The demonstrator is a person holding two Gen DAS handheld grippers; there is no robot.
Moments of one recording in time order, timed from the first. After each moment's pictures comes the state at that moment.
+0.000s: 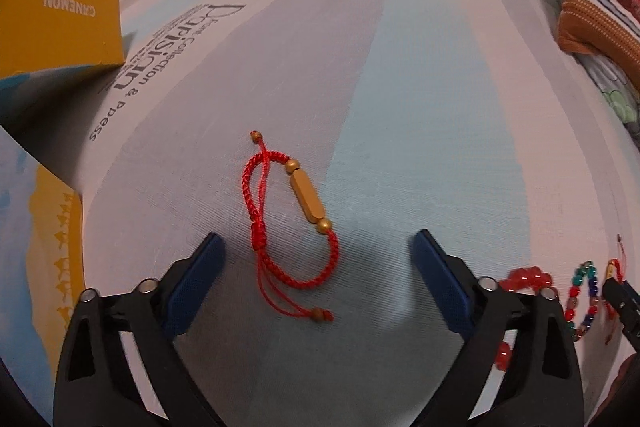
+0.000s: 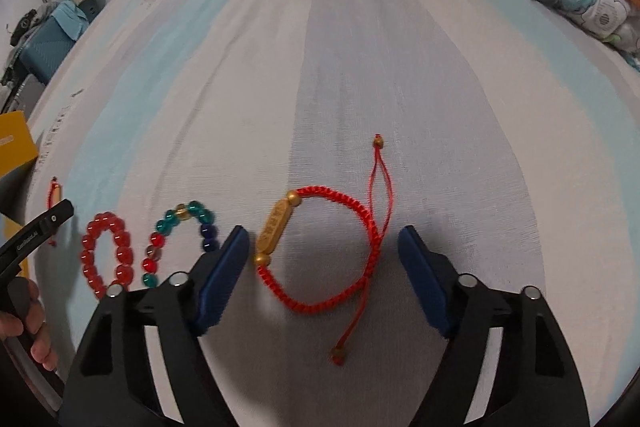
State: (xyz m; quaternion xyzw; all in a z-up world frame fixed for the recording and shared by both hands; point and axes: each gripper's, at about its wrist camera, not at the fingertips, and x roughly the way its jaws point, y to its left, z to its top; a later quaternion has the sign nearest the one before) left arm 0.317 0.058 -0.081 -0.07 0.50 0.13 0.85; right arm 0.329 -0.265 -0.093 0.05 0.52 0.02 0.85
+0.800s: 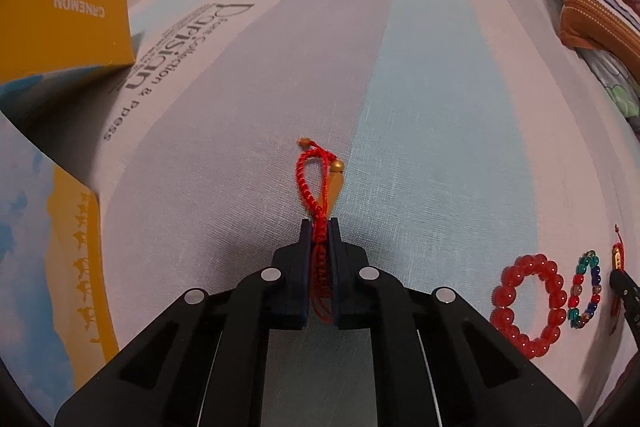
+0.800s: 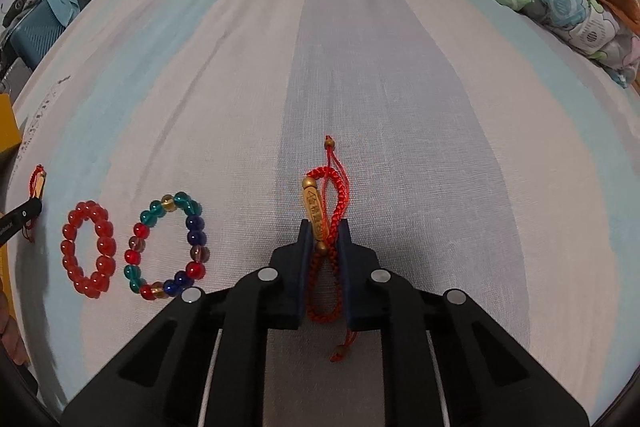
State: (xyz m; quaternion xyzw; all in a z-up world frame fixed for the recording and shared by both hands) left arm 0.307 0.061 -0.070 -0.06 0.50 0.14 0.85; right arm 0.322 -0.262 -0.091 0.02 0.51 0.00 0.86
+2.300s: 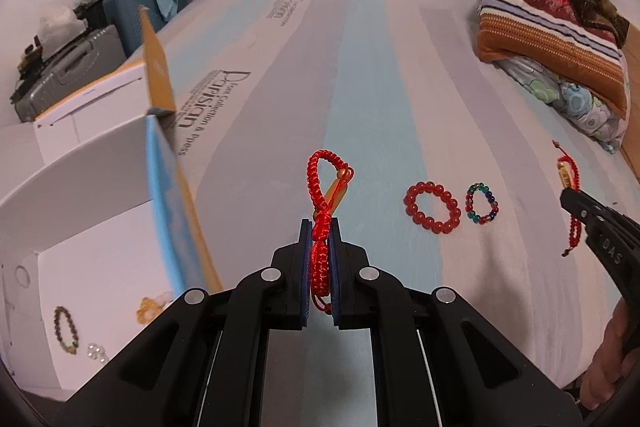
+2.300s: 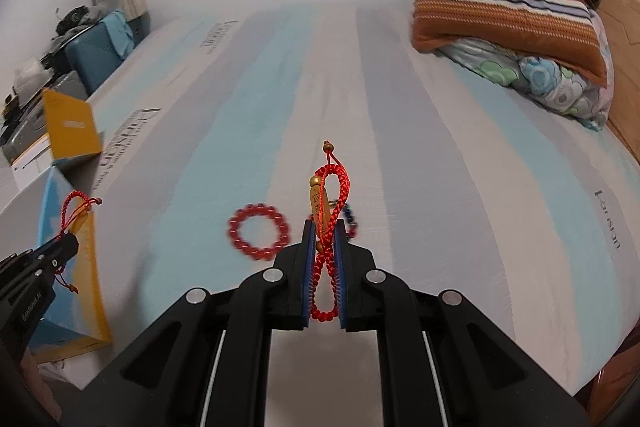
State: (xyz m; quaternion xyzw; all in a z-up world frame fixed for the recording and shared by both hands) left arm 0.158 0.057 0.049 -0.04 0.43 0.05 0.90; right arm 0.194 -0.155 0.045 0.00 0.40 0.02 0.91
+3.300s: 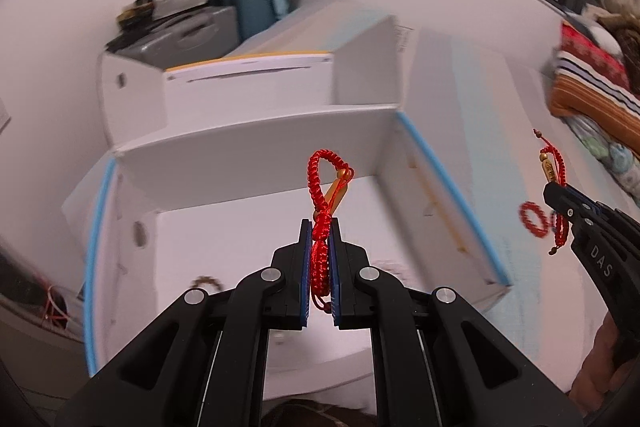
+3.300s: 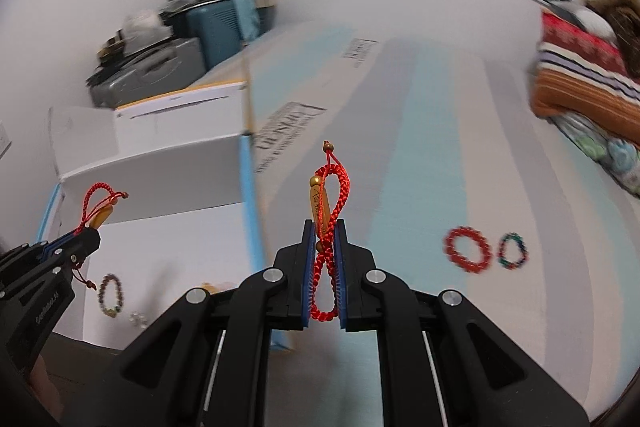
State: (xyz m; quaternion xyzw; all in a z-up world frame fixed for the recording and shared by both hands) left arm 0.039 0.244 0.083 -0.08 0.40 0.17 0.90; right arm 0.124 0.073 0.078 -0.07 0.36 0.18 0.91
